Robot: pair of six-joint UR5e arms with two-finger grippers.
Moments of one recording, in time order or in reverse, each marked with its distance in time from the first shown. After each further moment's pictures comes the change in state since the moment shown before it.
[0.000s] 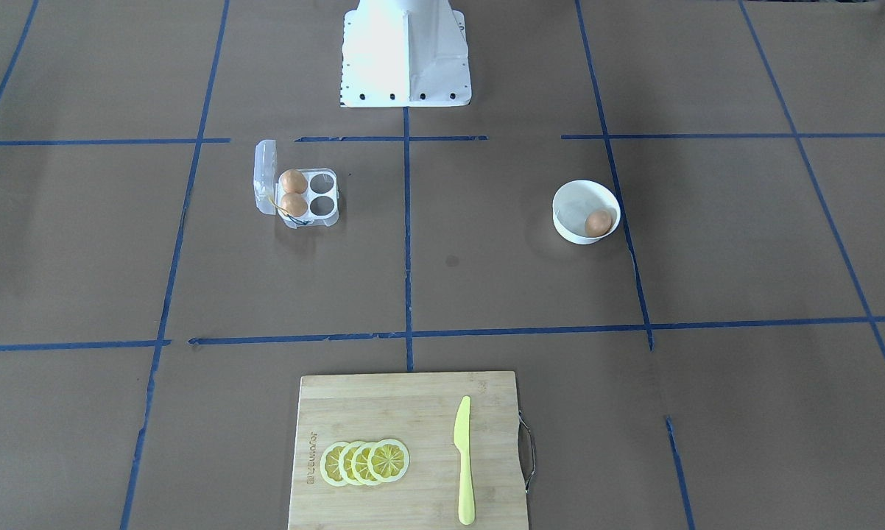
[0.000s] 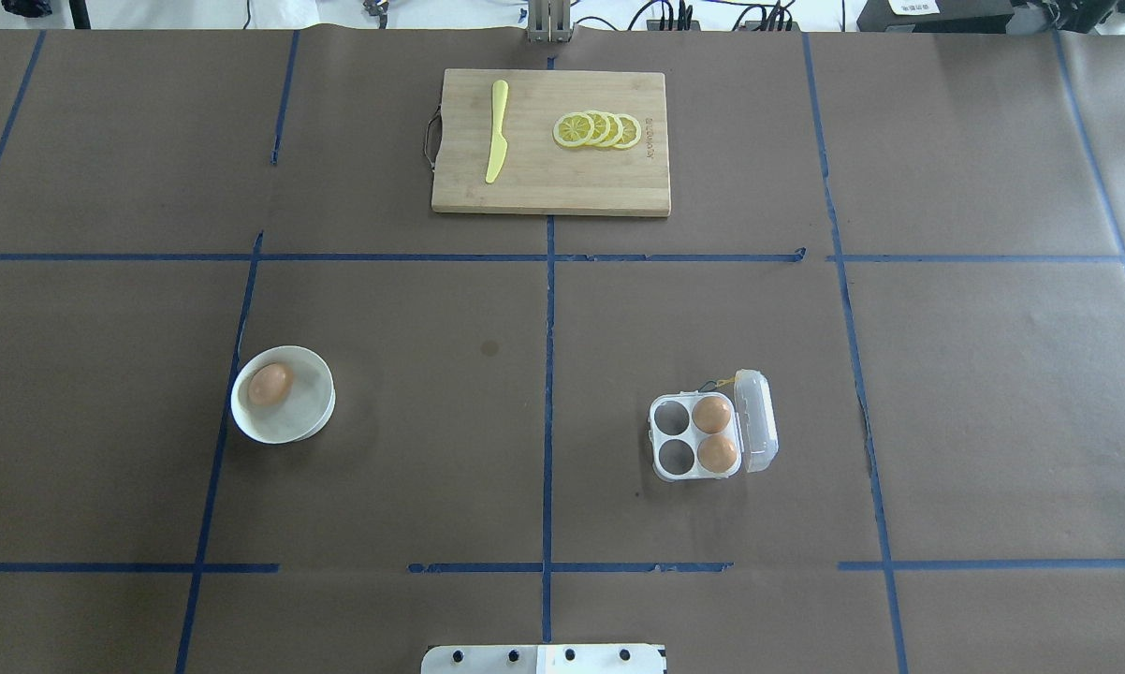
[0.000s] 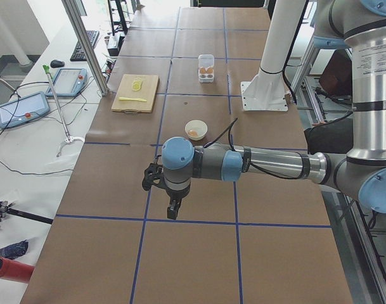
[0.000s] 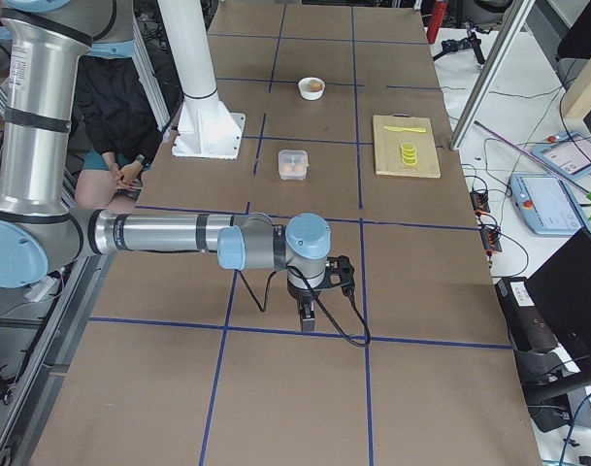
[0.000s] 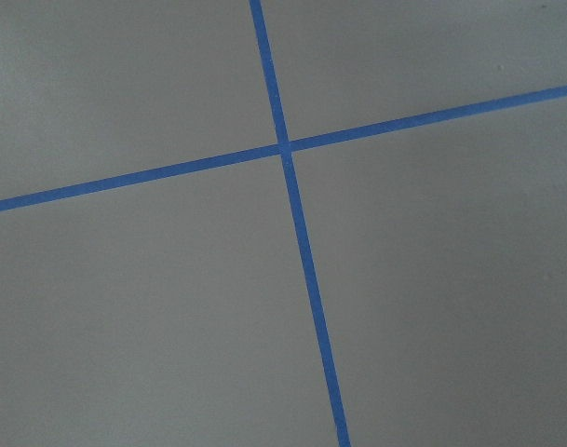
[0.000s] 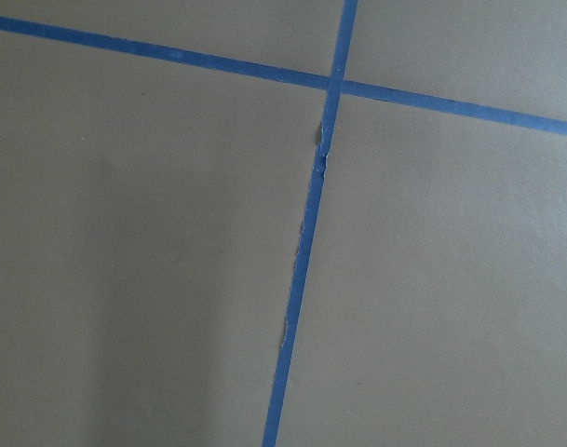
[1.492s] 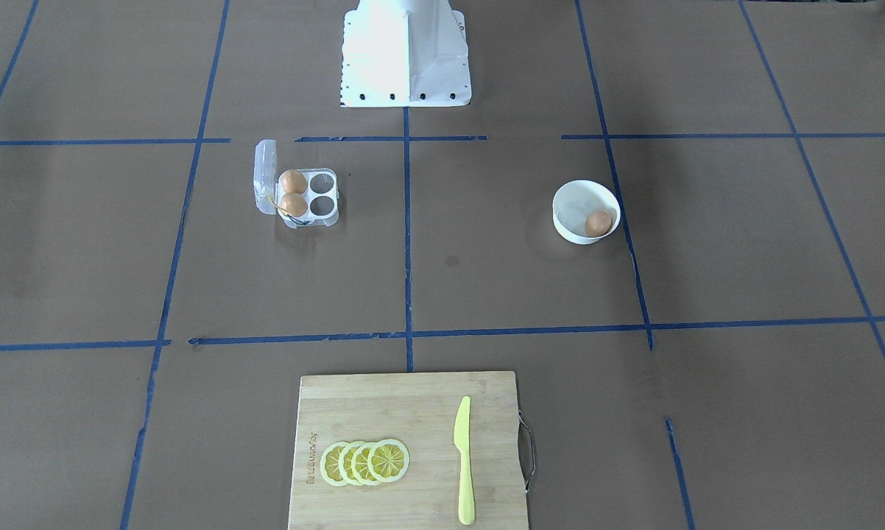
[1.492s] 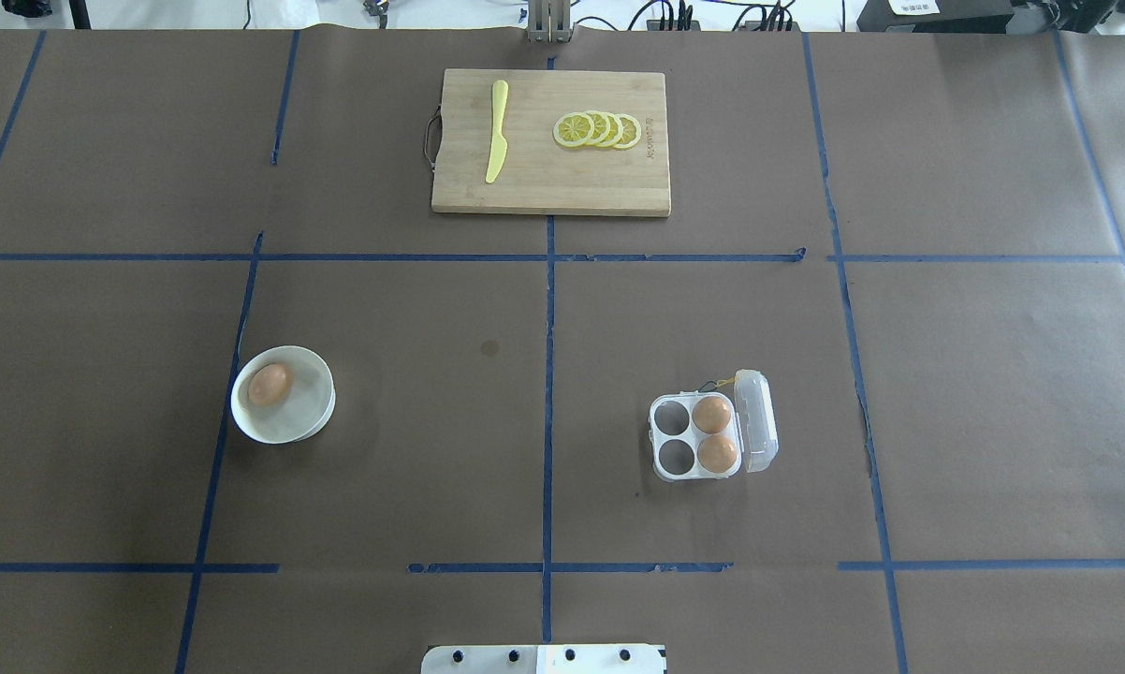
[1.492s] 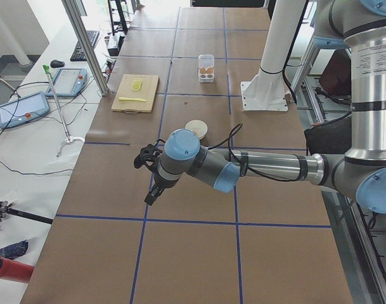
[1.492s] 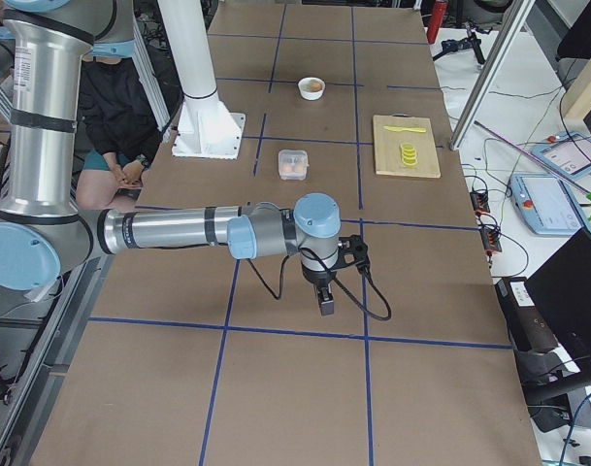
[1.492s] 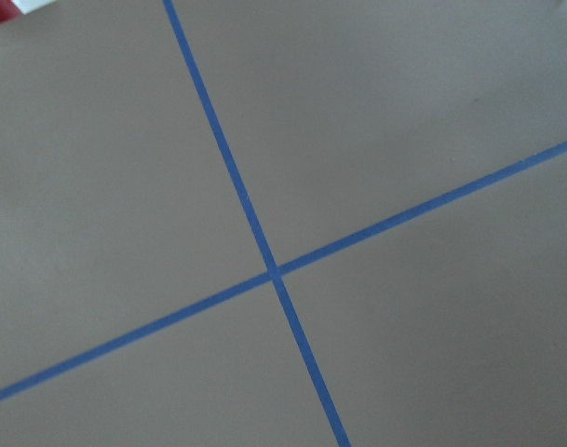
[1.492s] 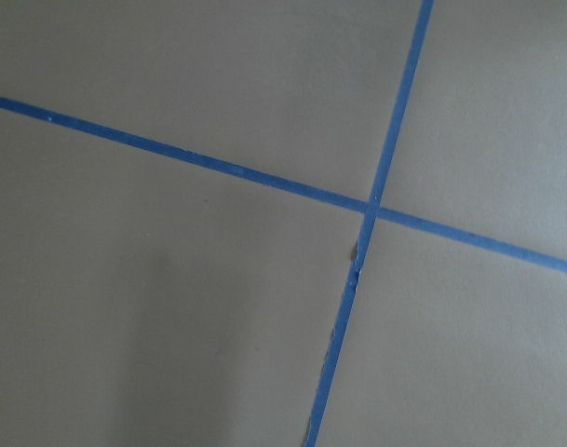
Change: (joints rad) left arm 0.001 -0.017 0.065 -0.544 0.006 -0.006; right arm -0.001 0.074 0.023 0.110 0.003 0.015
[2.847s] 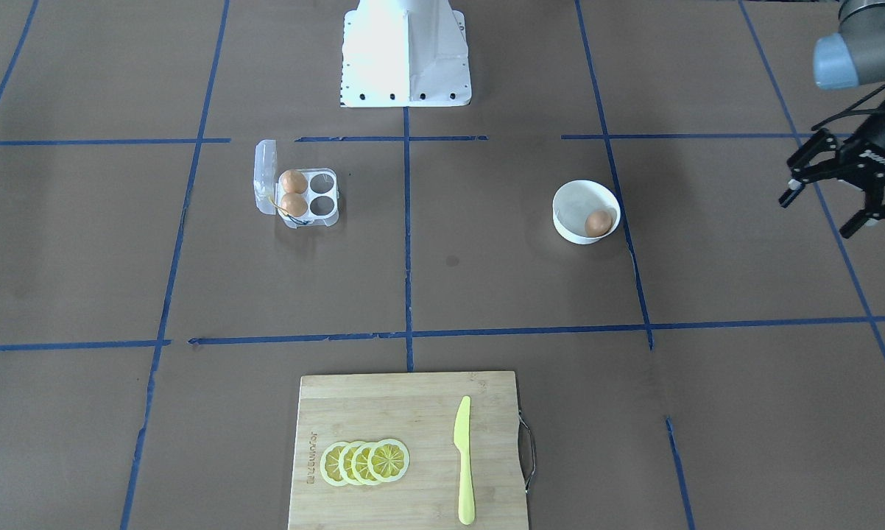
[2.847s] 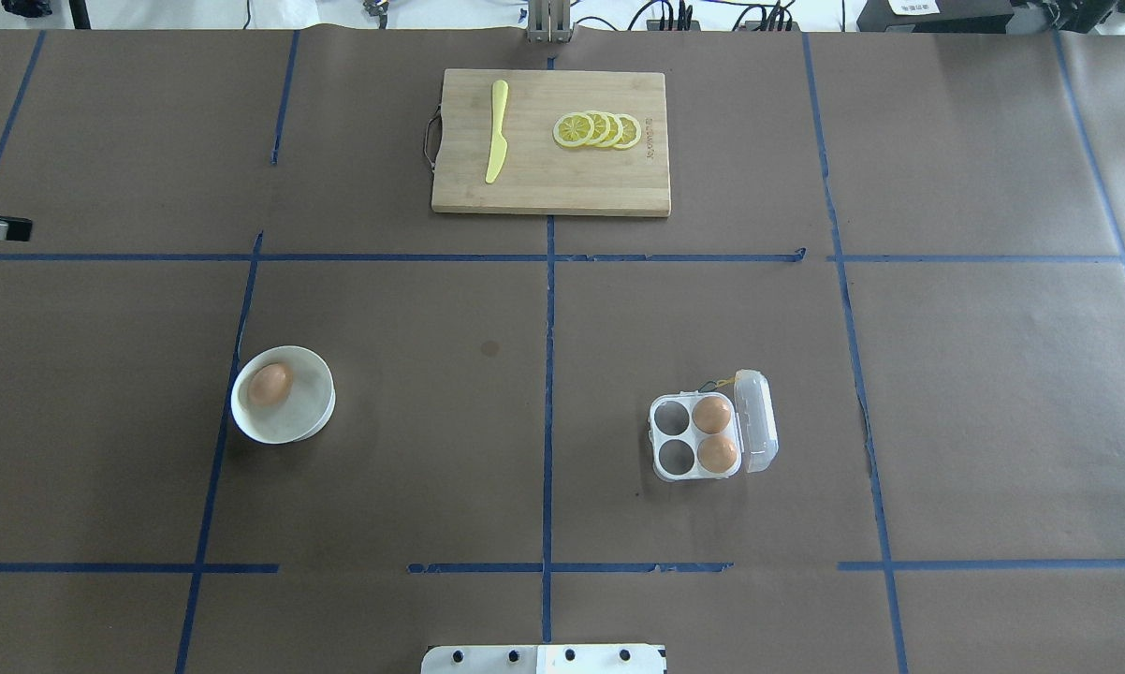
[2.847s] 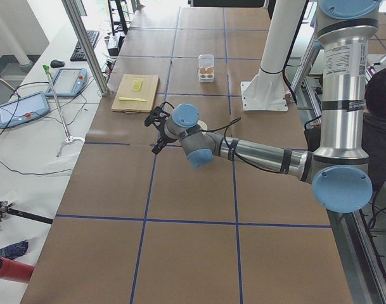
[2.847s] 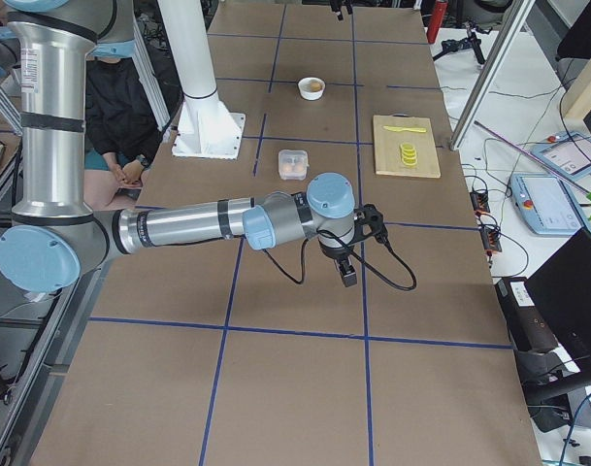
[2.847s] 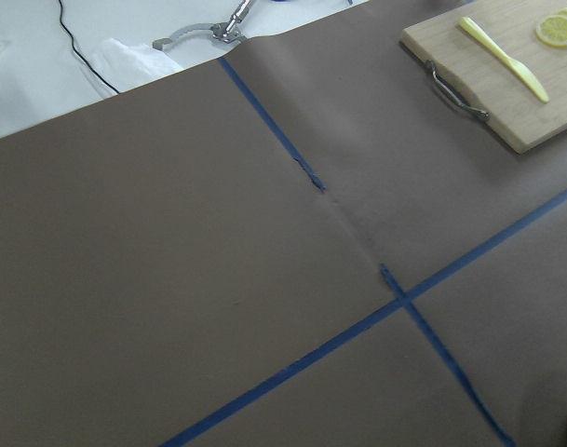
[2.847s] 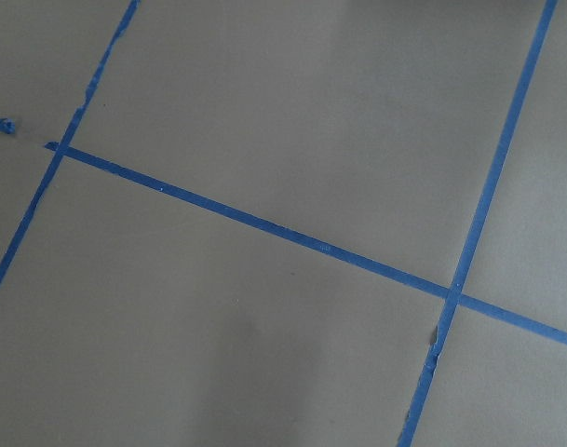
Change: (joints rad) left arm 0.473 -0.067 -0.071 -0.379 0.165 -0.764; right arm 0.000 0.042 -0.003 0.033 0.113 0.001
